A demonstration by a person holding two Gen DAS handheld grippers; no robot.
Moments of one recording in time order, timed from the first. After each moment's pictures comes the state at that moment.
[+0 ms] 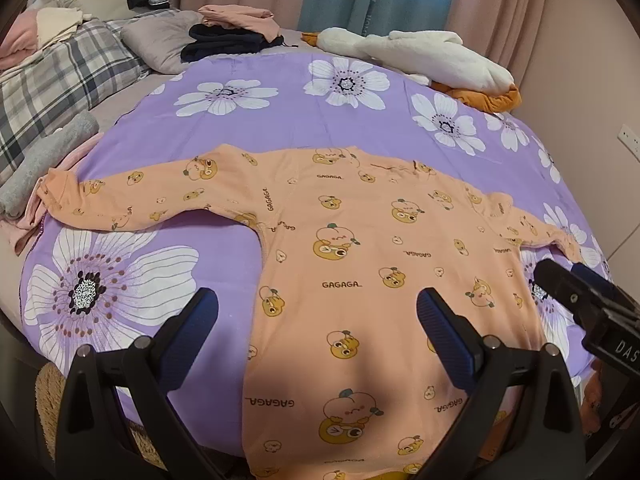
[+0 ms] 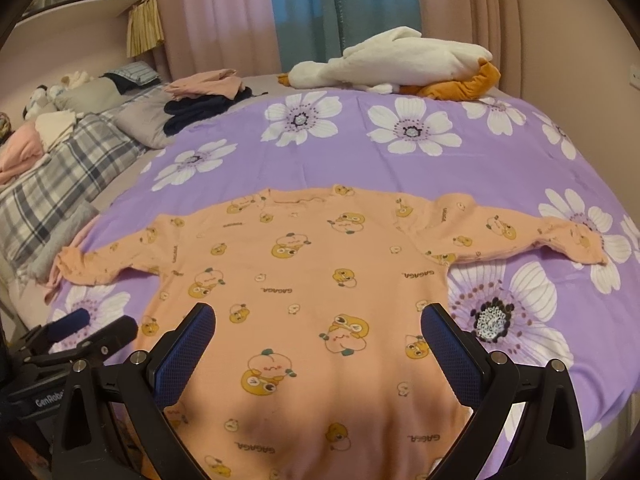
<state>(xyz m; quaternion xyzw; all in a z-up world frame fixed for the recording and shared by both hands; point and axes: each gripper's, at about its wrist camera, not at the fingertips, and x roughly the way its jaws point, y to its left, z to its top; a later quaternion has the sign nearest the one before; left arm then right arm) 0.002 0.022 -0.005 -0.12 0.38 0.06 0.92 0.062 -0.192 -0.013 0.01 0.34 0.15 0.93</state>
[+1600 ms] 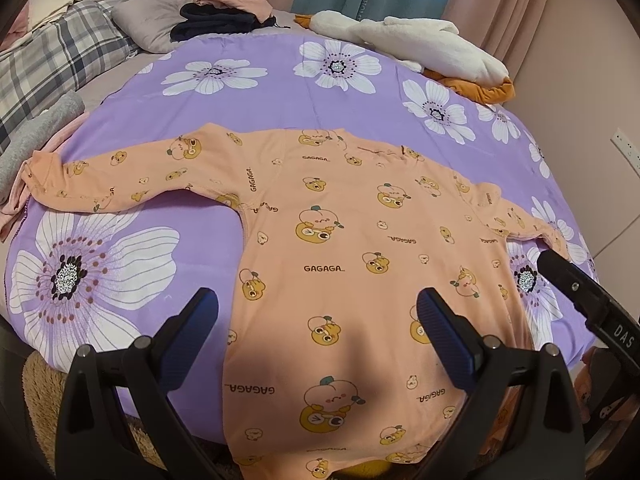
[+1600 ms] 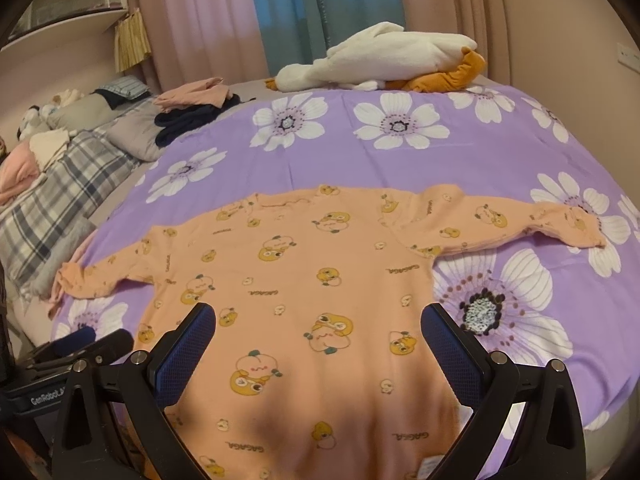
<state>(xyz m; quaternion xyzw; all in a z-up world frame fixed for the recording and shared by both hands) 0.006 0.017 -0.008 -0.13 0.40 0.04 0.90 0.065 -0.217 -0.013 0.04 0.35 0.15 0.92</state>
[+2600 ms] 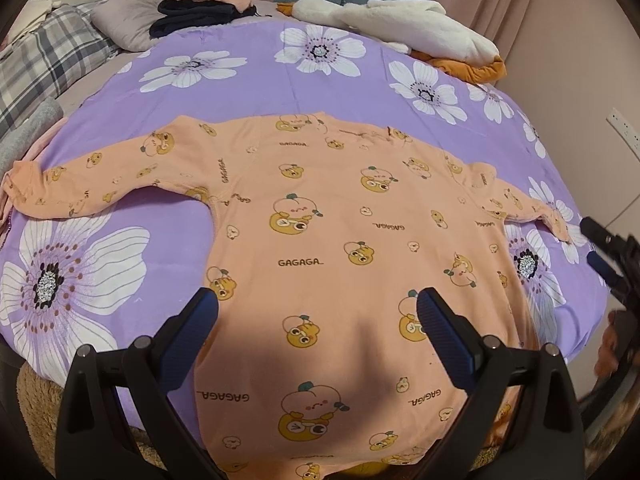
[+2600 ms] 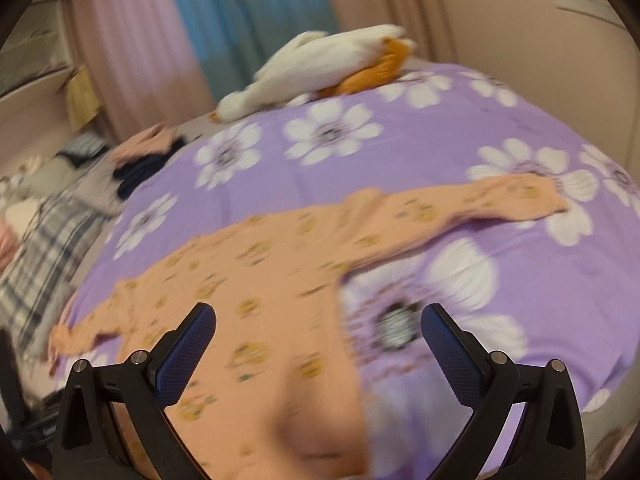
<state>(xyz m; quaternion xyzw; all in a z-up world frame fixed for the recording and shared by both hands) 0.024 0.000 -0.022 -0.11 0.43 0.02 0.89 0.091 -0.335 -0.013 0.14 0.34 0.06 0.93</state>
